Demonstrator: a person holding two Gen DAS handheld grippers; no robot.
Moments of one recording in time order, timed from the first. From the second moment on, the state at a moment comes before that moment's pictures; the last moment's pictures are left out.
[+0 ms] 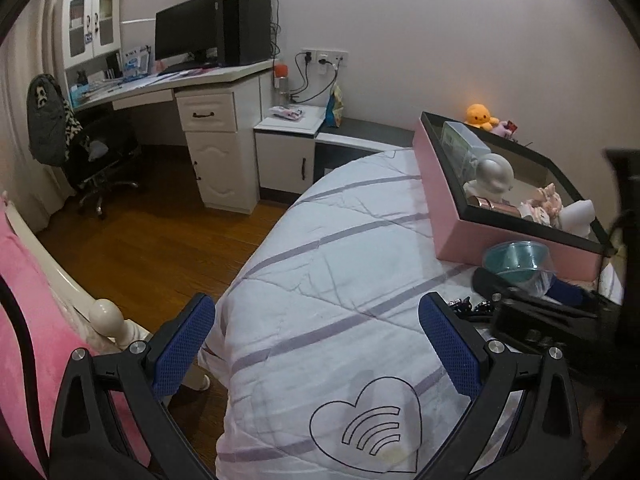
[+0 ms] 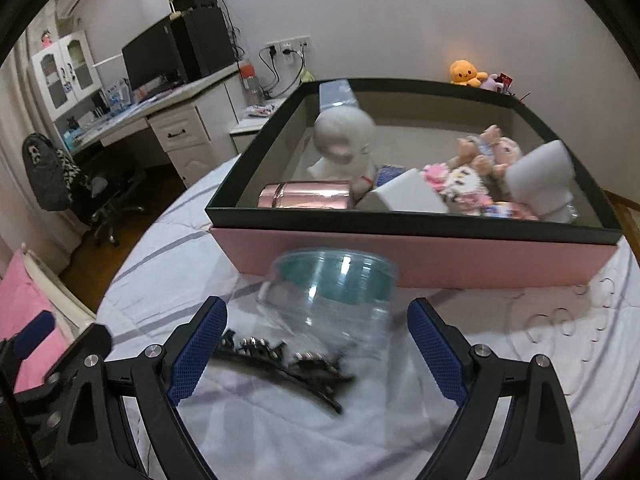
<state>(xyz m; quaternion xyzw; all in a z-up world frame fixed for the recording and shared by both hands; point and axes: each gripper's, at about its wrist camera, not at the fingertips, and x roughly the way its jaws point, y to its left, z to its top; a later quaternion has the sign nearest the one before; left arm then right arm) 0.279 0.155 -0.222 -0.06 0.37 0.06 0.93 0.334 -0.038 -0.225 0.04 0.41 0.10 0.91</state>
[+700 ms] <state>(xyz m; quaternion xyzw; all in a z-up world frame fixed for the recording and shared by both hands) 0.321 0.075 -0.246 0.02 0.42 -0.08 0.91 0.305 -0.133 -0.217 0.05 0.41 0.08 0.91</state>
